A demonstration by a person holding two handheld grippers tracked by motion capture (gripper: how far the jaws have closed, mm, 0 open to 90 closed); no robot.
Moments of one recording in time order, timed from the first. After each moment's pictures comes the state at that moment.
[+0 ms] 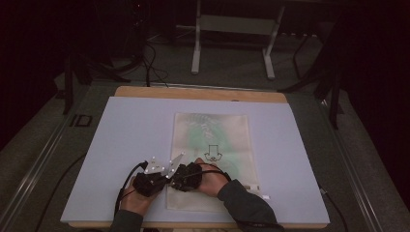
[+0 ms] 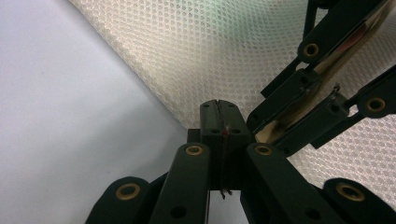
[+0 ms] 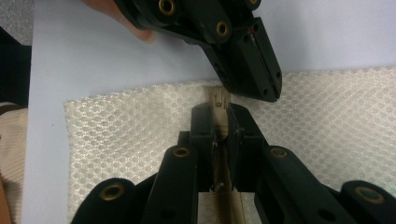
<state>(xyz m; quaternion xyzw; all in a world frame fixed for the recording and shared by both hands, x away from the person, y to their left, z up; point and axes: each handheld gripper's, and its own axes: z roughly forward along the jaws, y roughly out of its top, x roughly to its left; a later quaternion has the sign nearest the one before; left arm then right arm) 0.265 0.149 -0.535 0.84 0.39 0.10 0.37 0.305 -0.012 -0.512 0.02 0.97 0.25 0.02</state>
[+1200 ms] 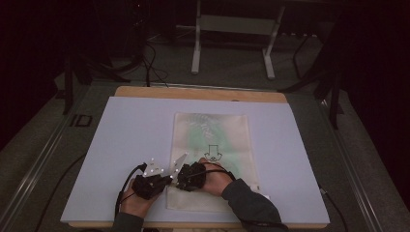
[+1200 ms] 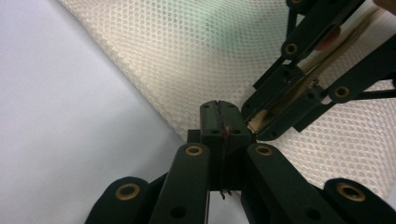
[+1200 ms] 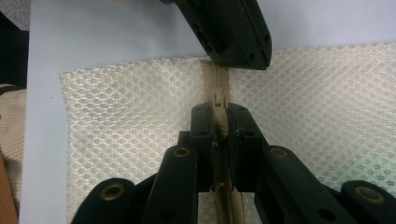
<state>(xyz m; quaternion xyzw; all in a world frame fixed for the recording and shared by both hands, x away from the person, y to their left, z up) 0.253 0.147 -0.526 0.83 0.39 0.11 0.39 0.307 -0.022 -0.511 0.02 0.97 0.24 0.01</state>
